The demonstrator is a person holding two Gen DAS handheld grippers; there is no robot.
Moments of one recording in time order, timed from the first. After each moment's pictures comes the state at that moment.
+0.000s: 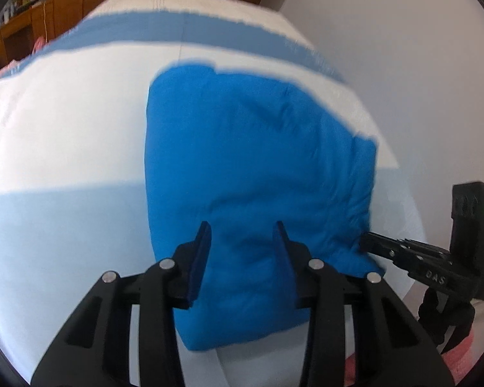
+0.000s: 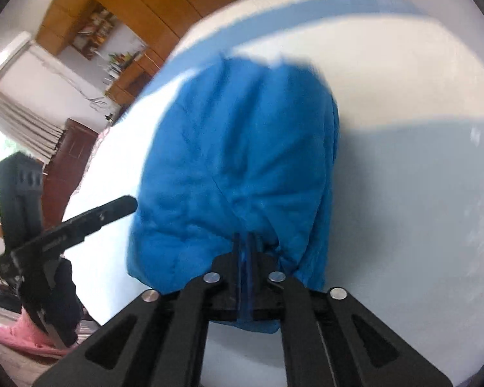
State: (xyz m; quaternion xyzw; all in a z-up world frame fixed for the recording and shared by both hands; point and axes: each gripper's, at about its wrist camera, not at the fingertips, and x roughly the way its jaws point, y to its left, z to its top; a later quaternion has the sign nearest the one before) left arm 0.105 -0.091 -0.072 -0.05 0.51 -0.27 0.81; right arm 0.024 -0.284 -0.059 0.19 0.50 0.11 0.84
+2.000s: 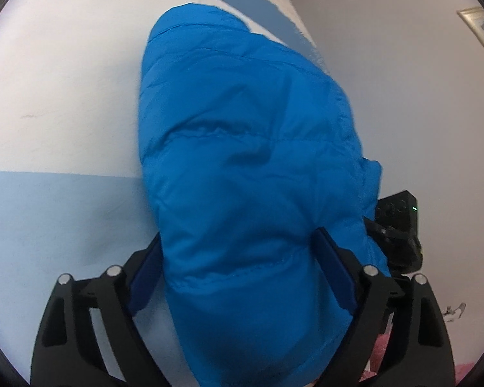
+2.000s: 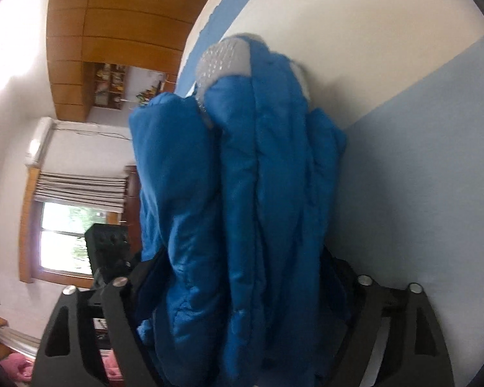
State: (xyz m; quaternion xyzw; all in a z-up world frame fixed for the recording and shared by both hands) left arm 0.169 -0.073 -0.163 -0.19 0.58 -0.34 0.71; right arm 0.095 -0.357 -0.180 0.46 0.50 0.21 0.70
